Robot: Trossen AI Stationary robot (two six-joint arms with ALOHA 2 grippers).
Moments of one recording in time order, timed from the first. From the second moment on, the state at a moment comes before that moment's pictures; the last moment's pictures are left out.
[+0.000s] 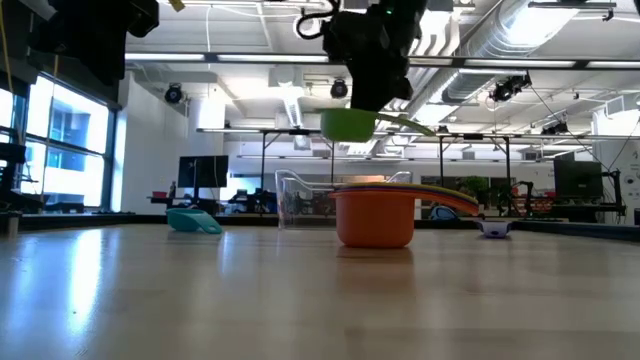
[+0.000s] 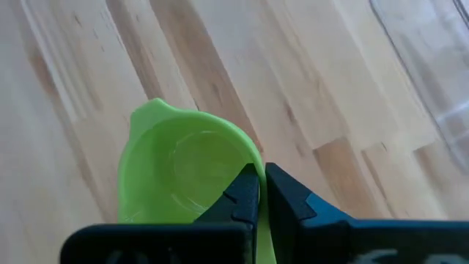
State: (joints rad) left arm -0.16 1.02 1.04 -1.23 -0.15 -1.22; right arm -0.03 1.79 1.53 -0.87 0.10 0.40
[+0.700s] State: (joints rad) left arm -0.16 1.02 1.04 -1.23 -0.15 -1.22; right arm -0.02 1.71 1.25 -0.69 0.01 0.56
